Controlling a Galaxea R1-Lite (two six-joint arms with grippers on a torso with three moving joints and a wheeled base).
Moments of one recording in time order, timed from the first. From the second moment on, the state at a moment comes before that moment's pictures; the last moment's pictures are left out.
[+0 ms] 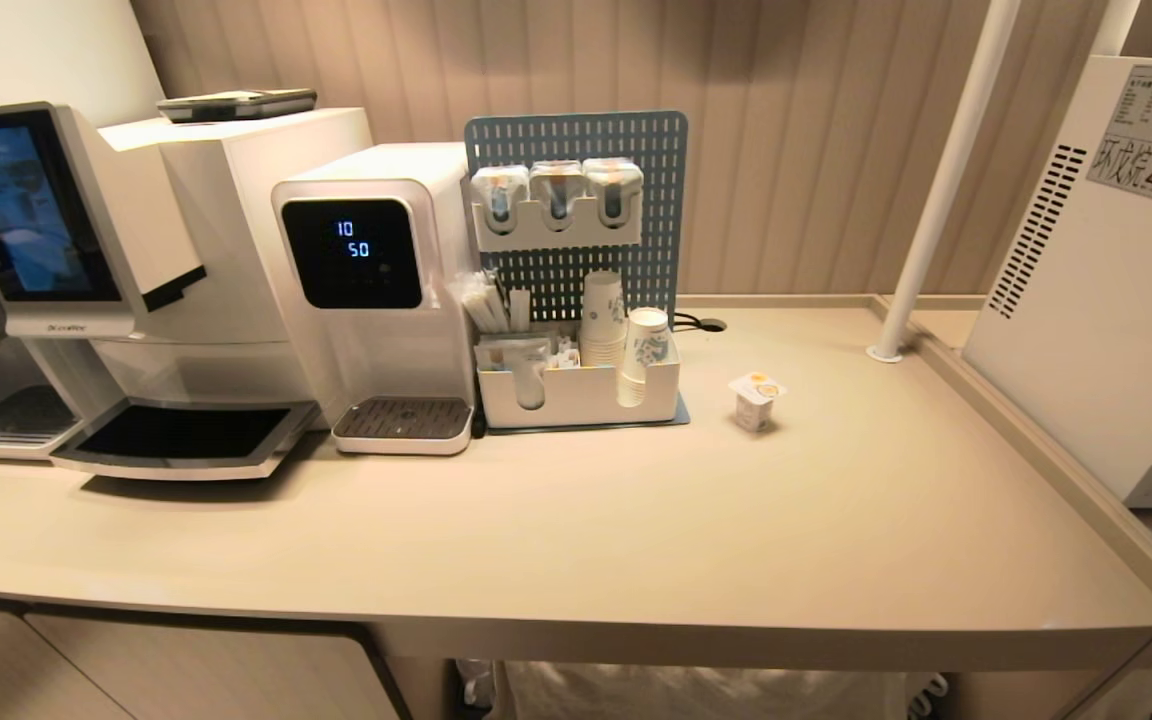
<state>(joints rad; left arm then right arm) 0.00 0.00 0.00 -0.01 -0.01 -0.02 0.02 0.23 -0.45 0.22 0.06 -0.02</state>
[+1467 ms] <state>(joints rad) 0.00 0.00 0.00 -0.01 -0.01 -0.02 -0.10 2.11 -0.85 -0.73 0.65 -0.25</state>
